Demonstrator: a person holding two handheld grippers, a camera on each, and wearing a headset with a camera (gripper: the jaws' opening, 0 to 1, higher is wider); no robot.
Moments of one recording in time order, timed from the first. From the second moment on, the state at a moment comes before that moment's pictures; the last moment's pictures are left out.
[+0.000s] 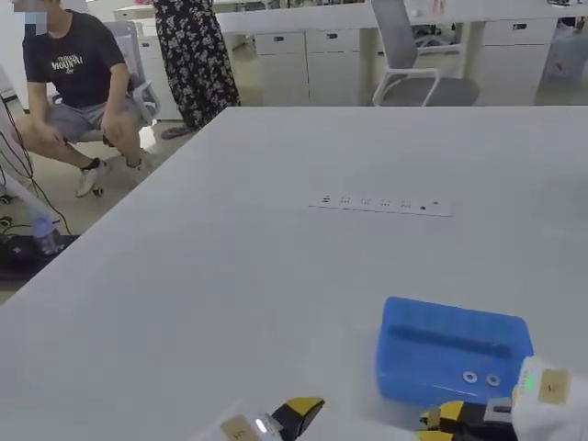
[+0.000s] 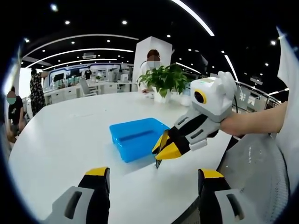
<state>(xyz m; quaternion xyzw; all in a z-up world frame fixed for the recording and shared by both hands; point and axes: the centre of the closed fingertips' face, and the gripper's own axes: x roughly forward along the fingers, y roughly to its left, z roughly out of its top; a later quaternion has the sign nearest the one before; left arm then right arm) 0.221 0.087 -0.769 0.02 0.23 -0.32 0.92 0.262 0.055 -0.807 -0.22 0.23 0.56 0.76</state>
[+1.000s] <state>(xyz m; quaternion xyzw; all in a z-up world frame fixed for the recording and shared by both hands) 0.222 0.088 -0.769 0.02 0.23 -0.32 0.92 0.288 0.048 -0.734 -0.05 0.21 0.54 0.82</state>
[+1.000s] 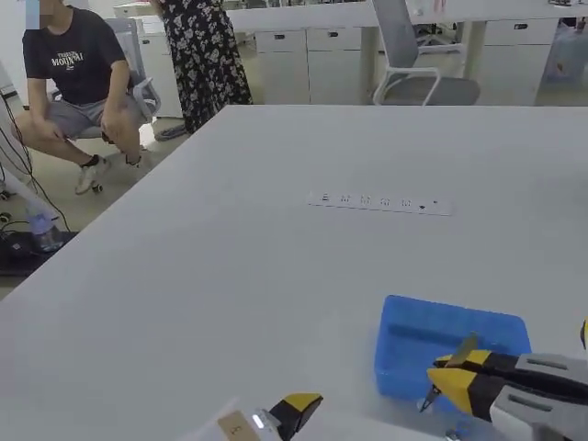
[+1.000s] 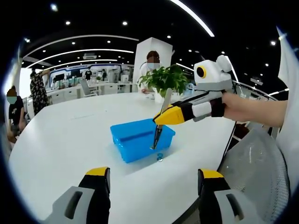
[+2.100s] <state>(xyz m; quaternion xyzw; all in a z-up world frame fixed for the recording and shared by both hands) 0.222 0.089 -0.770 0.02 0.23 -0.32 0.92 0.322 0.052 -0.697 -0.05 0.18 0.52 0.84</state>
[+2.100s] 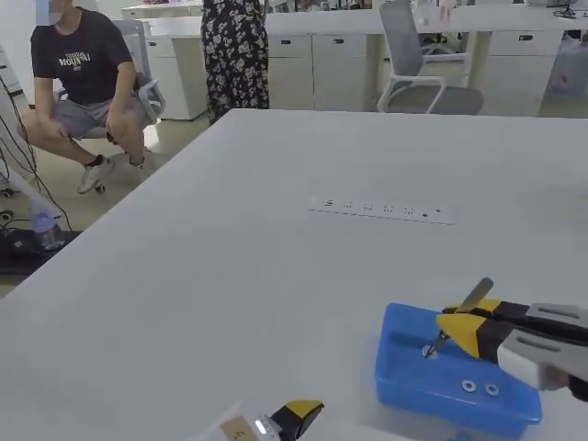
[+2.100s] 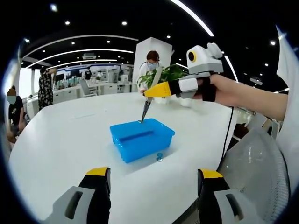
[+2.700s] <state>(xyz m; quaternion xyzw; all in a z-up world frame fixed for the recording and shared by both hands) 0.221 0.089 -0.772 0.02 0.23 -0.32 0.92 0.331 0.047 -0.711 -0.04 0.19 0.51 0.84</state>
